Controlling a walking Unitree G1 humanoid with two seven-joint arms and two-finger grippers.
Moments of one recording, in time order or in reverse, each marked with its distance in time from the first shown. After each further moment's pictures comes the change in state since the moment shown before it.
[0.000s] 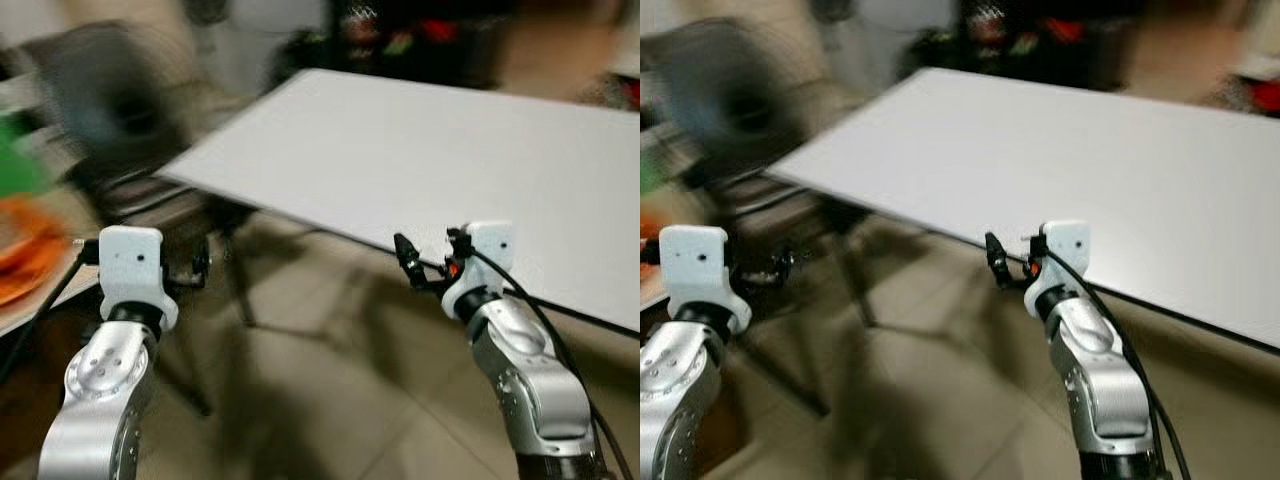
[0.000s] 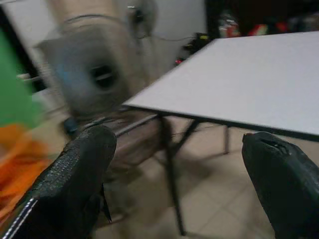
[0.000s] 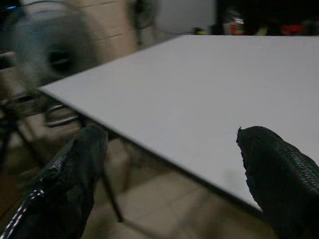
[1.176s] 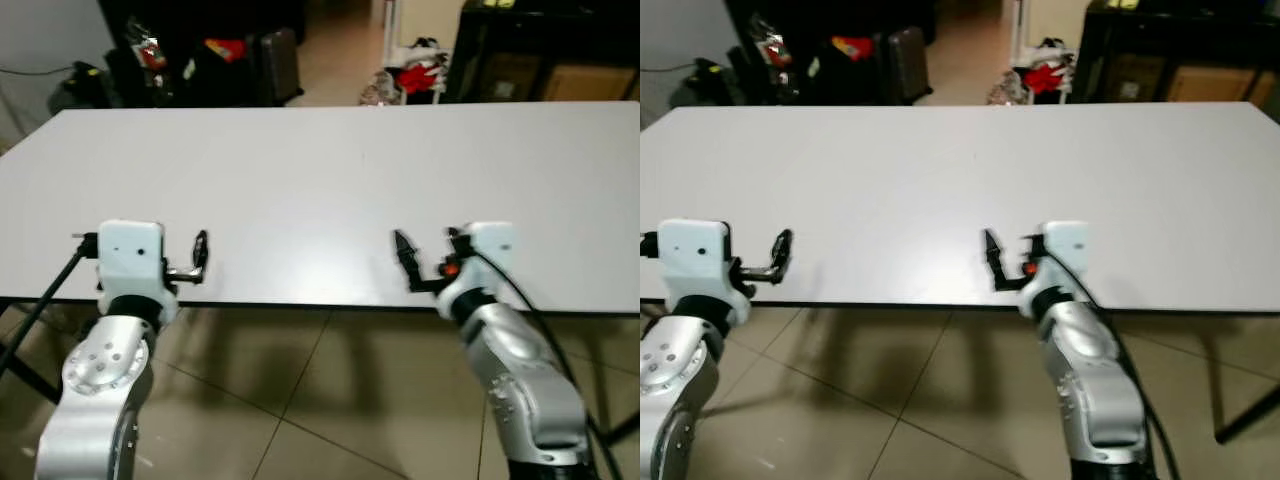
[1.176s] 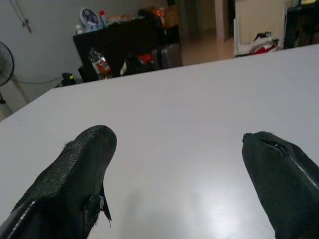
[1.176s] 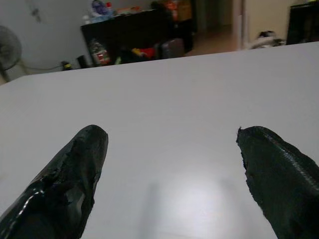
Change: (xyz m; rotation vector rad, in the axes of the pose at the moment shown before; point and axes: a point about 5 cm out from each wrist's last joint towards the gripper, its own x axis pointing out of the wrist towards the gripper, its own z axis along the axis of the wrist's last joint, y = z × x) left arm 0.004 0.003 0.000 0.018 0.006 0.008; right arm -0.004 0.009 0.003 0.039 -0.018 -0.006
